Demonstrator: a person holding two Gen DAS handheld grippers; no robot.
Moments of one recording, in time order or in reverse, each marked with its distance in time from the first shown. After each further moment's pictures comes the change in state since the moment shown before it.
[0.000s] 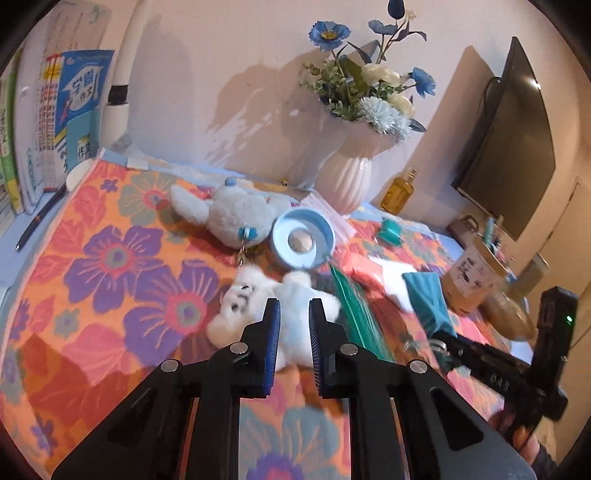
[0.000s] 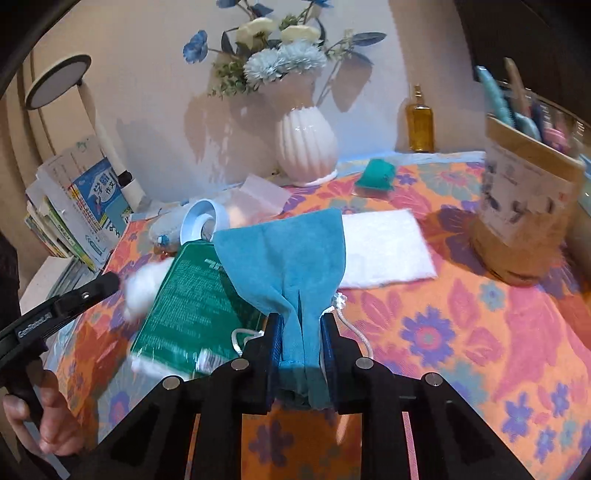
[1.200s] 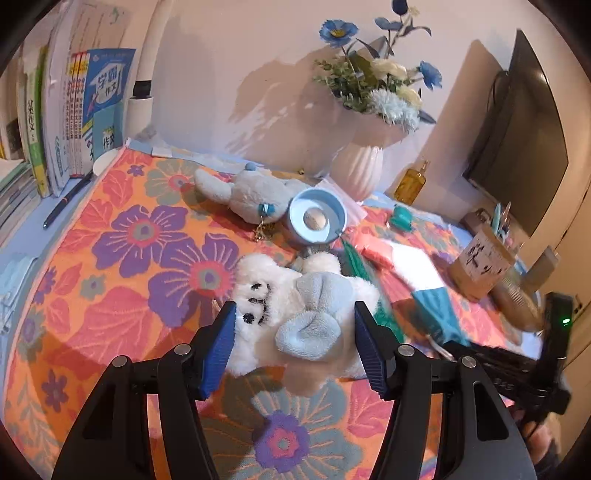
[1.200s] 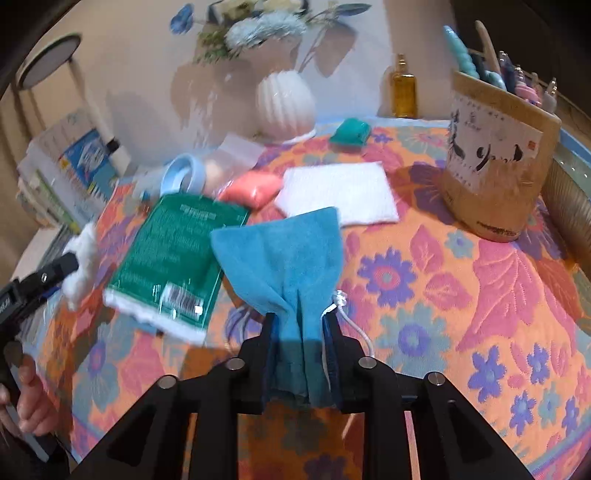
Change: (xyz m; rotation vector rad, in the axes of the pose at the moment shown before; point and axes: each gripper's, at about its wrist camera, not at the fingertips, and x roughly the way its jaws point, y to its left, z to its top) left arm -0.015 -0.009 -0.022 -0.001 -0.001 0.096; right arm -0.006 -0.018 -0.022 -0.046 0.131 -0.047
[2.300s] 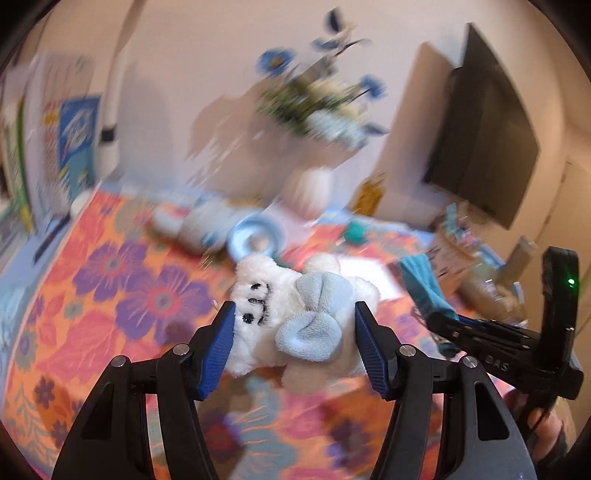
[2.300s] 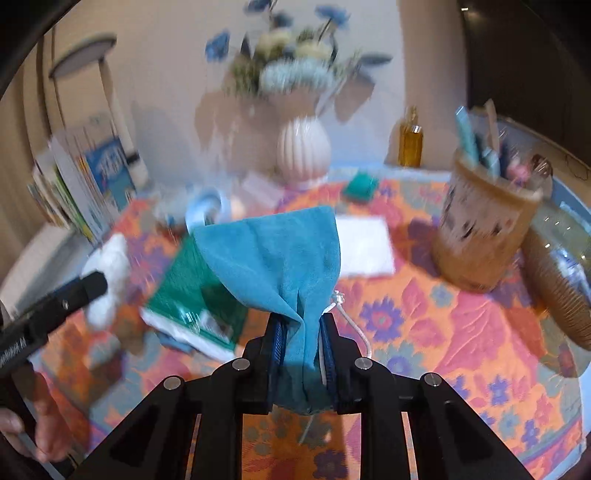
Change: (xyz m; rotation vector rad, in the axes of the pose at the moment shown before) left arm -0.037 -0.060 0.005 0.101 -0.119 -0.089; right arm -0.058 0.022 0.023 -0.048 -0.135 -0.031
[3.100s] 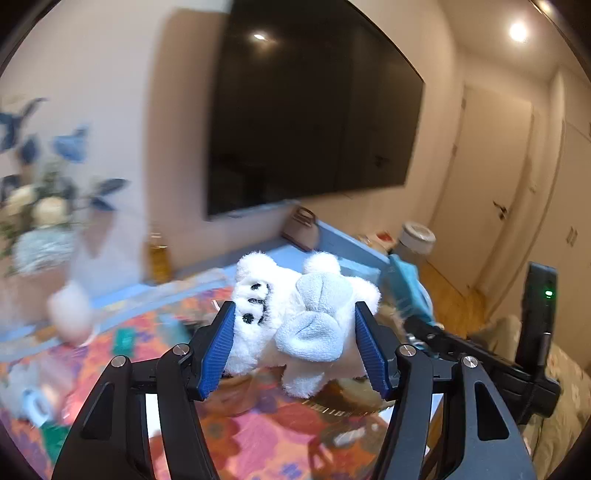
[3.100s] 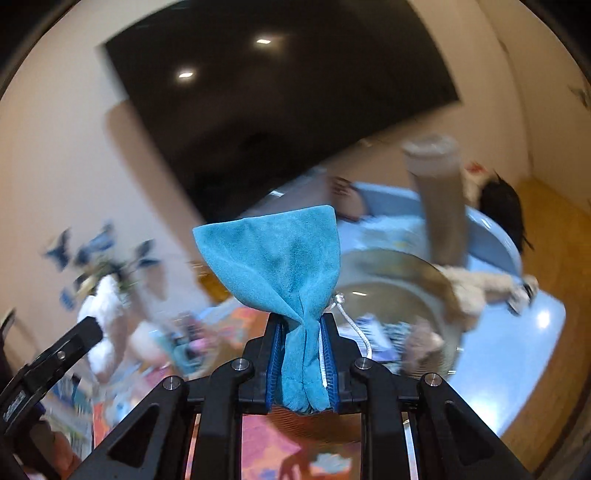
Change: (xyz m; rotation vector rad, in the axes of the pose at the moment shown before) left arm 0.116 -0.327 0.098 0.357 0.097 -0.331; right arm -0.138 -0.277 0.030 0.616 -0.270 -0.230
